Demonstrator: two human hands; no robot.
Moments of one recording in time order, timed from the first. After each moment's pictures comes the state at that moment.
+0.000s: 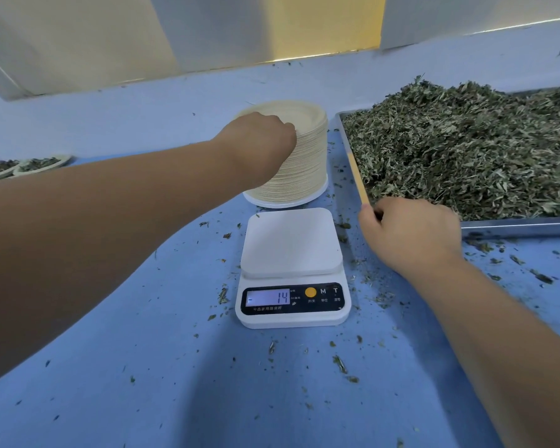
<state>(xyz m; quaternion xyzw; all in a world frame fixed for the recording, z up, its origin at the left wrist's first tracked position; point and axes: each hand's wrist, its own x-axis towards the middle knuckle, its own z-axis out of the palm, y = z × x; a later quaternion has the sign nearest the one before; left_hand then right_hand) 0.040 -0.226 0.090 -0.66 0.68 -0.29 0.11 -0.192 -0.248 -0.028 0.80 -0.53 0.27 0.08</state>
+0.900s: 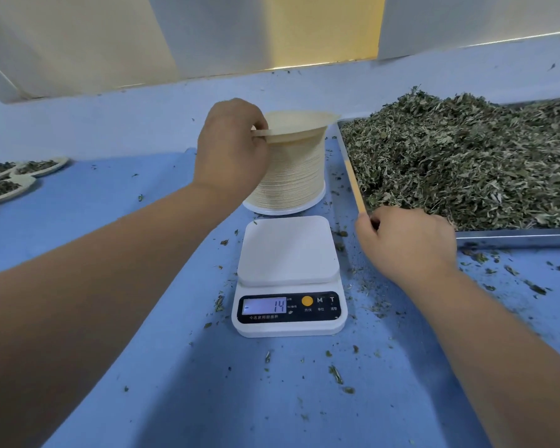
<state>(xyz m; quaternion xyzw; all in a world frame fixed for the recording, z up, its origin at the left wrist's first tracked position) 0.044 -0.201 0.072 -0.66 0.59 -0.22 -0.41 -0.191 -0.248 -0.029 0.79 -0.54 0.26 0.07</state>
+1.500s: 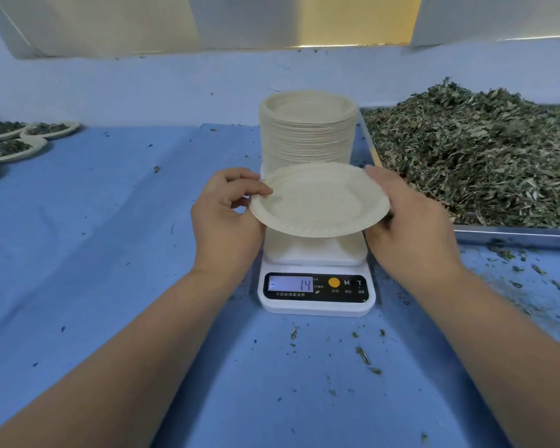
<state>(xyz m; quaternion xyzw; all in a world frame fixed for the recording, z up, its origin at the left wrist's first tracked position) 0.034 -0.111 -0.023 -0.59 0.45 -0.02 -0.67 -0.172 -0.211 -0.023 0.83 -0.35 0.43 -0.08</state>
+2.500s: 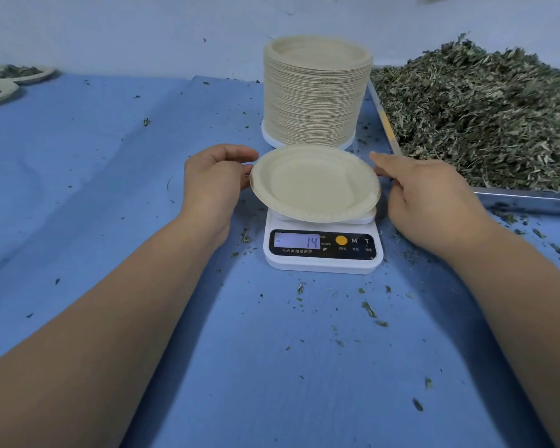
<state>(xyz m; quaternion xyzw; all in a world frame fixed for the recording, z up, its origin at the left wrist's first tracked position) 0.059 -0.110 -0.029 -0.62 0.27 0.25 -0.70 -0.189 -0.223 -0.025 0.90 -0.34 0.28 -0.01</state>
